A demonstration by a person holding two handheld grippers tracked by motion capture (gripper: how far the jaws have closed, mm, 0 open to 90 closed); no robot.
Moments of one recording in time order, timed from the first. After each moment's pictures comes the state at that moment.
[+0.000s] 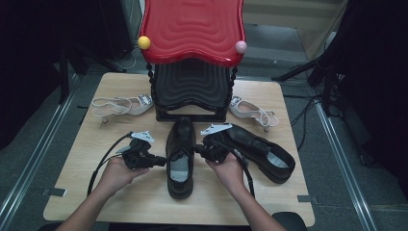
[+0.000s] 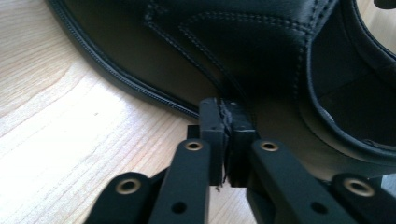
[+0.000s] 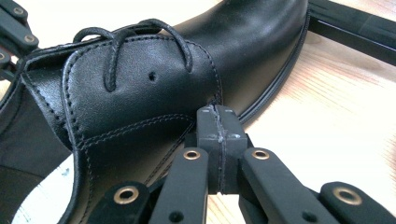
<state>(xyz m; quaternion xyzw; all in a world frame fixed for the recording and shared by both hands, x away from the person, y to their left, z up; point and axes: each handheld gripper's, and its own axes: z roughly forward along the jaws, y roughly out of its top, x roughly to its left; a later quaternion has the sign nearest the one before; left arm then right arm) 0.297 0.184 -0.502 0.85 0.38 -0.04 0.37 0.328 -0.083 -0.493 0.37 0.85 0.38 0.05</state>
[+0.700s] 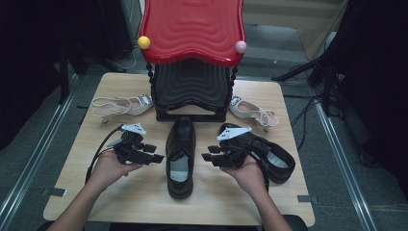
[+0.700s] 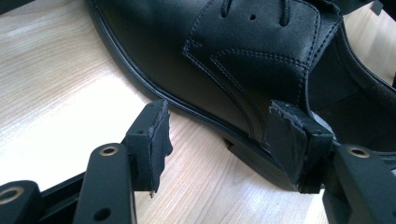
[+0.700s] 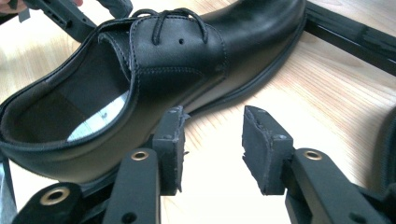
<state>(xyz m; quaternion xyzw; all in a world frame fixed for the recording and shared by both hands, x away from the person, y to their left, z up) 0.304 0.202 -0.483 0.84 0.39 -0.03 0.38 0.310 -0.129 -0.471 0.31 0.86 0.40 0.03</state>
